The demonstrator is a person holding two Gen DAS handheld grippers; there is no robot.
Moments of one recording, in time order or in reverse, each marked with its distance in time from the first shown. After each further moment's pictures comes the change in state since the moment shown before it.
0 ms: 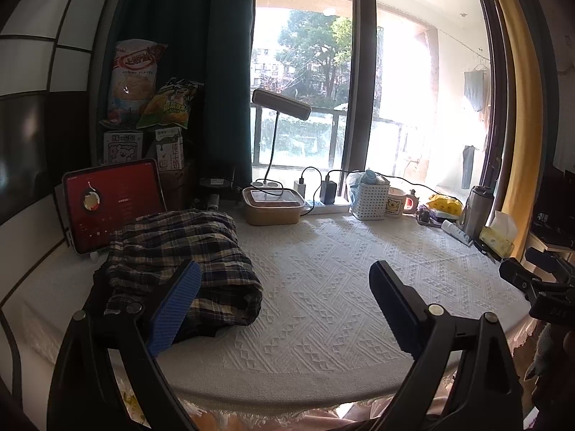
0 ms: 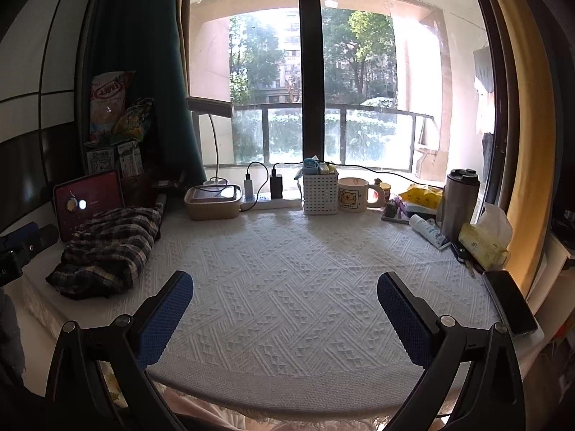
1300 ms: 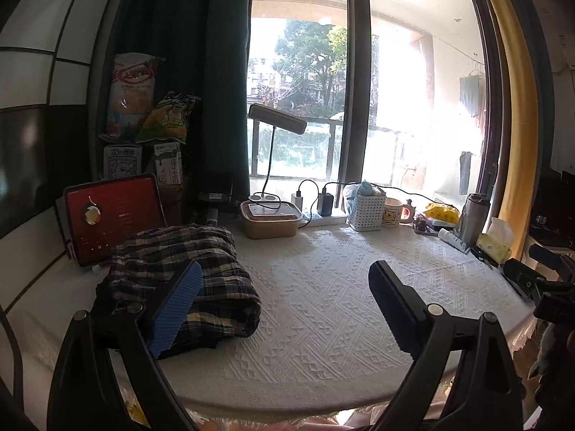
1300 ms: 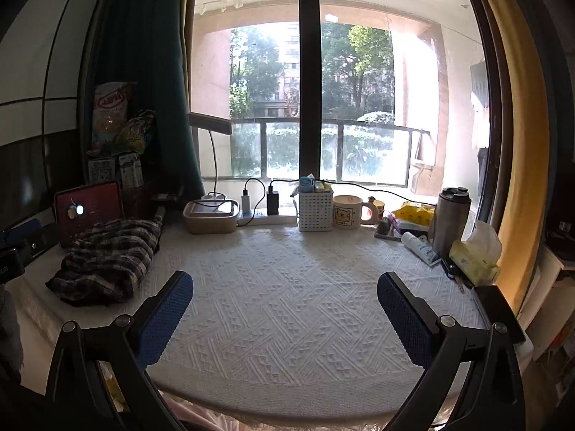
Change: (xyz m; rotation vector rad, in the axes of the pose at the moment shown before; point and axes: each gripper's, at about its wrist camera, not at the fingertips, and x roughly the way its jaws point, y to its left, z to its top) left arm -0.008 -0.001 0.008 0.010 -0.041 0.001; right arm -0.017 0.003 0.009 -0.020 -0.055 -0.015
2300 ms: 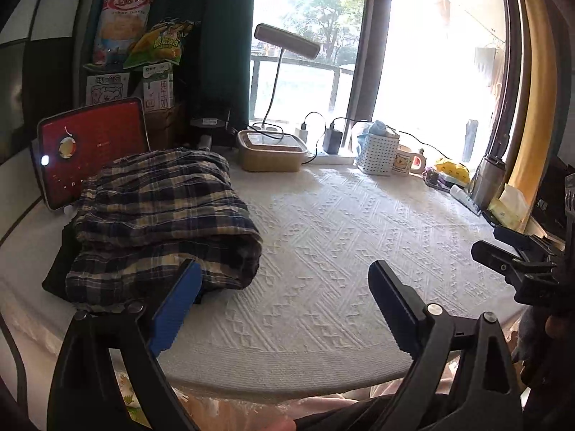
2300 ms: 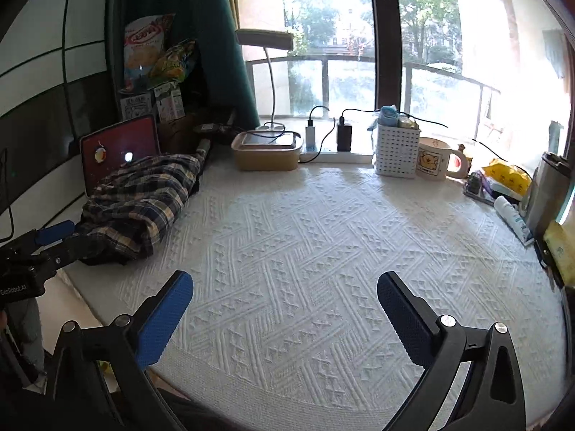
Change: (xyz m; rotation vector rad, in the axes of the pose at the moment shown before) left arm 0.064 0.013 -0.044 -0.047 0.212 -0.036; right arm 0.111 0.030 -0.026 -0.041 0.219 0.220
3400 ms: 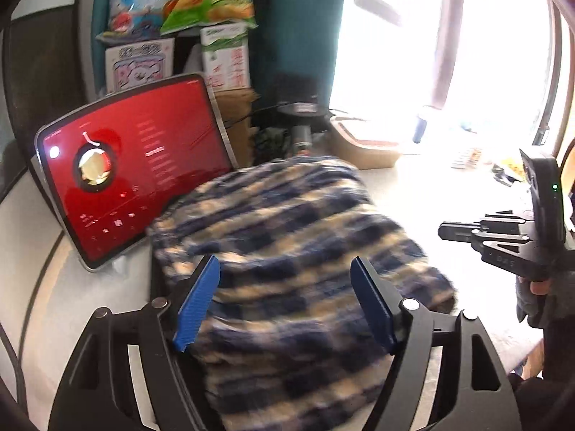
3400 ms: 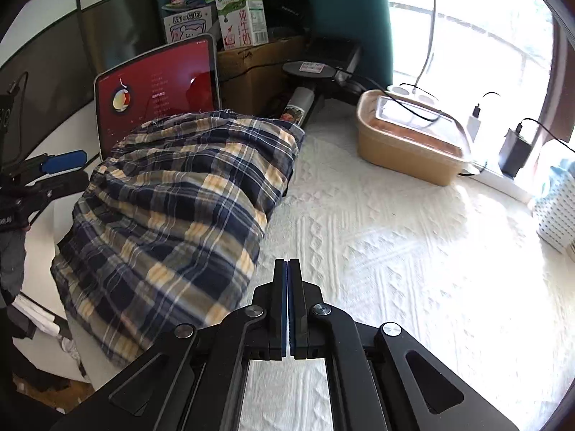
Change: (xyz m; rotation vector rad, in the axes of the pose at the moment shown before) left arm 0.075 0.179 0.080 0.030 0.177 0.052; right arm 0.214 0.133 0.092 -0.228 0.298 0.293
